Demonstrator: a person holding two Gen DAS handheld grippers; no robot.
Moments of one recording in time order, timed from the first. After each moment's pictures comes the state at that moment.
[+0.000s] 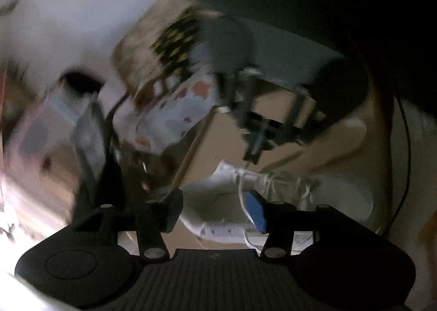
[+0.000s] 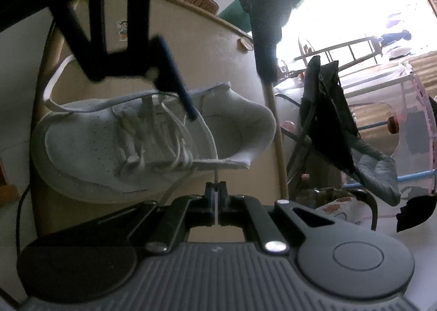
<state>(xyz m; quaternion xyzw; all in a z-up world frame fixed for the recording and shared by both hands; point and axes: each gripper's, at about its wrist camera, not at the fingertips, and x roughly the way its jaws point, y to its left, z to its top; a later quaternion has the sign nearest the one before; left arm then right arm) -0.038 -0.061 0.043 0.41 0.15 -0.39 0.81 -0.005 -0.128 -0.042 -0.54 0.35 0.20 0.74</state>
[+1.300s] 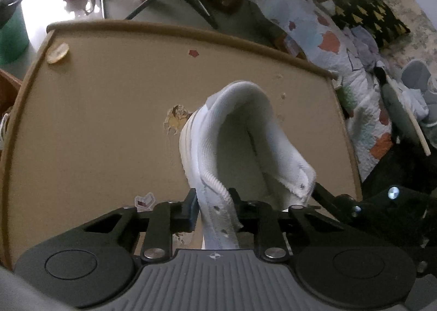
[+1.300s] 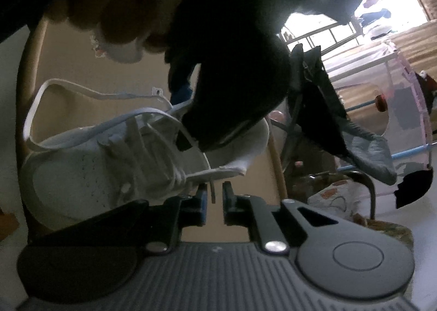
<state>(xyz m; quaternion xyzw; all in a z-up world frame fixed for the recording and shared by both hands) 0.087 -0.043 -0.041 -0.09 0.55 -0.20 0.80 -0.002 -0.111 -0.048 -0.50 0.36 0.16 0.77</state>
